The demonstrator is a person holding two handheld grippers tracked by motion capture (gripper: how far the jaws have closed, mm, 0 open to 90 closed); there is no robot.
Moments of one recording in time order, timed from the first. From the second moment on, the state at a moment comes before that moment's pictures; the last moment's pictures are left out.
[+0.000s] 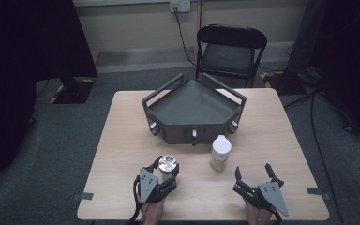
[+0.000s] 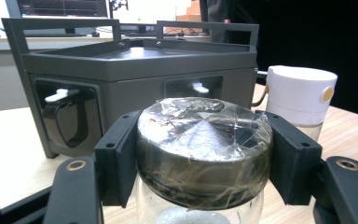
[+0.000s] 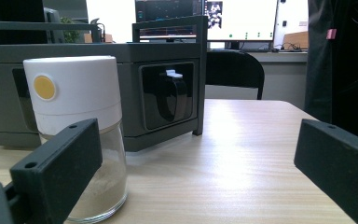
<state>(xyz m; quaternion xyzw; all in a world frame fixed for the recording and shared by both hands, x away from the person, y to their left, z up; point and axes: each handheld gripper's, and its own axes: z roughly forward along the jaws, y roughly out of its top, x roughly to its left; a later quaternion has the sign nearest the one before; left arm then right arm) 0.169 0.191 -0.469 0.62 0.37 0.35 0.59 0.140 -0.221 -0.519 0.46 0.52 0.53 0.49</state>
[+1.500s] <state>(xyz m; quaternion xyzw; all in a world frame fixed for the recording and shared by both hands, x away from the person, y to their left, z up) 0.241 0.195 -0.390 0.62 0.36 0.34 0.61 0.140 -0.221 -0.519 0.46 0.52 0.53 0.49</state>
